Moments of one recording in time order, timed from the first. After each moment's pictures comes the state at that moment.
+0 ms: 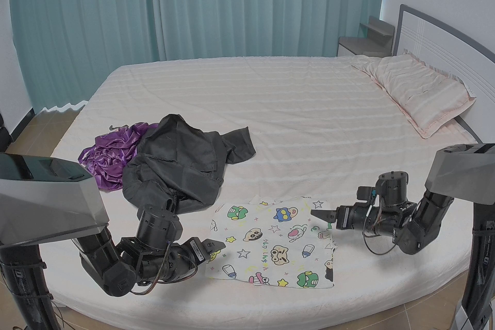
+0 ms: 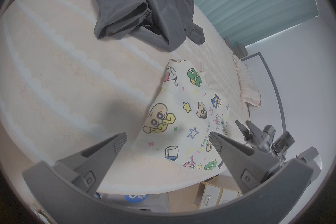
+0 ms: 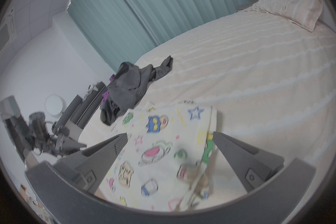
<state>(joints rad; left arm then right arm) -0.51 2.14 -0.47 -0.91 -0.09 -1.01 0.29 2.30 -0.63 -1.15 0.33 0.36</state>
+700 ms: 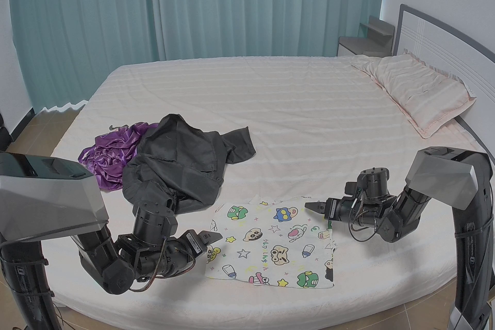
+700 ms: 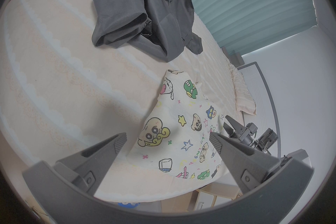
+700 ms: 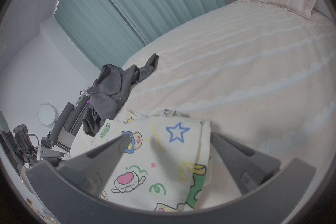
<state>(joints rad) -0.49 2.16 -0.47 -0.99 -0.09 -1.04 0.28 2.46 -0.92 -0.99 0.29 0.41</state>
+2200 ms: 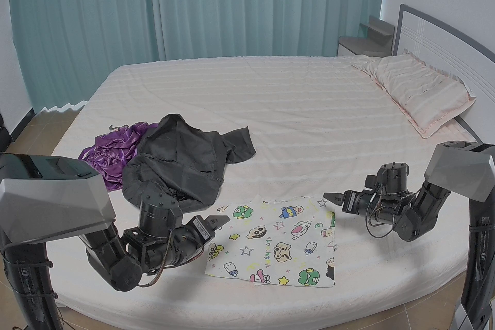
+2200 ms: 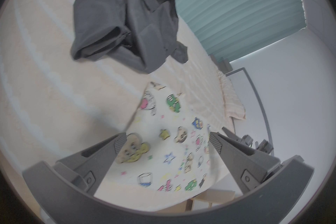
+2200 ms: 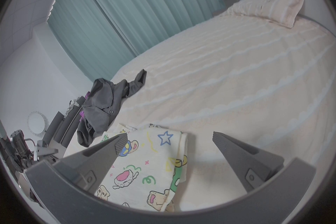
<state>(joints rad) -0.50 2.18 -0.52 -1.09 -0.06 -1.04 0.21 2.36 -0.79 -1.06 0.21 0.41</state>
